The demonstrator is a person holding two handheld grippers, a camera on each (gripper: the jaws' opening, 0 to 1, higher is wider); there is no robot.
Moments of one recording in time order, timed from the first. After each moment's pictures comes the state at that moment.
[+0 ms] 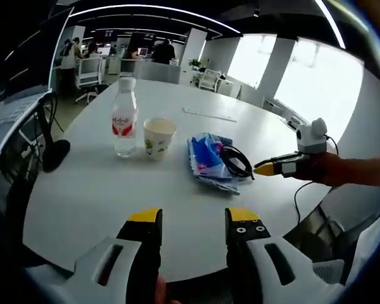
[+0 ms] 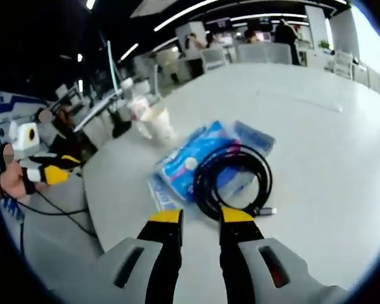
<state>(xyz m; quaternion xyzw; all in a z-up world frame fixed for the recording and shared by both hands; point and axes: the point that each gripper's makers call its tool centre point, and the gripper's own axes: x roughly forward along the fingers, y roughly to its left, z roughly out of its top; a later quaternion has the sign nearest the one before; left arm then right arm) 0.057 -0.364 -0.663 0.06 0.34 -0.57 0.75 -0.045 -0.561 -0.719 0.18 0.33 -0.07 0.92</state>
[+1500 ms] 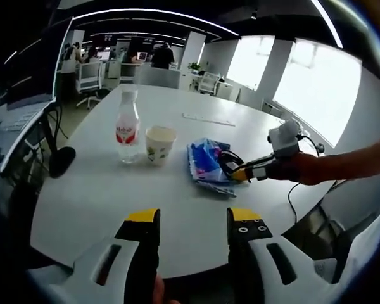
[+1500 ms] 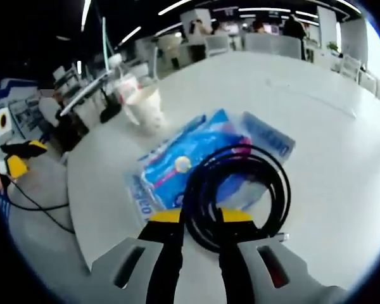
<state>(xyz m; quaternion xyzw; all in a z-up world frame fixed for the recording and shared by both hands) 0.056 -0.354 -0.643 0.06 0.32 -0.57 0.75 -0.012 -0.570 -0.757 0.15 0.38 -0.07 0.91</state>
